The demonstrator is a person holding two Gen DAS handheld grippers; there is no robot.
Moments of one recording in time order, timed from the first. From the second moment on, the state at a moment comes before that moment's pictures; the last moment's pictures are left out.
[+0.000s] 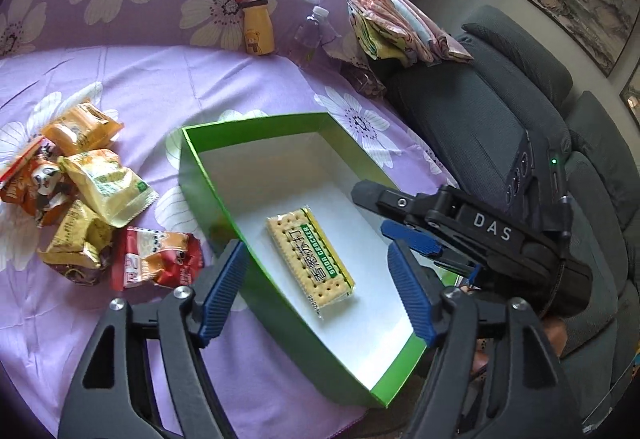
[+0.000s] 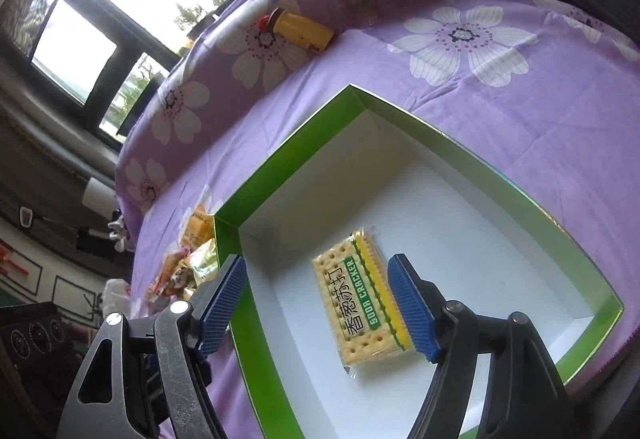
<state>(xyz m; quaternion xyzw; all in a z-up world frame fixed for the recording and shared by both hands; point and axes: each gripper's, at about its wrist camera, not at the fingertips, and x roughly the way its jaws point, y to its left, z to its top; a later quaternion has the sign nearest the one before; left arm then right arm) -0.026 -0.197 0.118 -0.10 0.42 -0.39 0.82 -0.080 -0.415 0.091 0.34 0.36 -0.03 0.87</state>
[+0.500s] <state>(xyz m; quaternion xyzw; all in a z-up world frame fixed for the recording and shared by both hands) -0.021 -0.056 0.133 -0.15 0.39 -0.24 0.88 -0.074 -0.353 0.125 0.29 0.33 0.01 0.90</state>
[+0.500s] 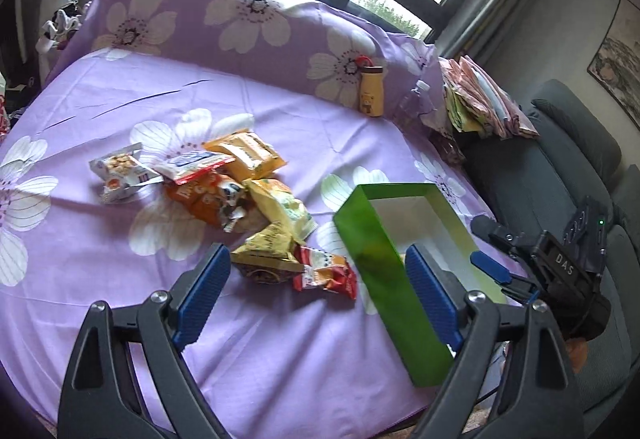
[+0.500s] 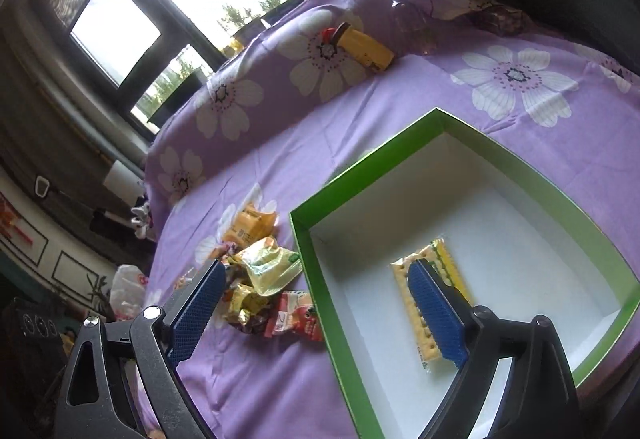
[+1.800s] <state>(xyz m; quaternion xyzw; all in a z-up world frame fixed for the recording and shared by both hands) 0.008 0.041 0.050 -0.20 0.46 -0.12 0.86 0.025 -0.196 0.036 0.14 0.45 0.08 0.88</state>
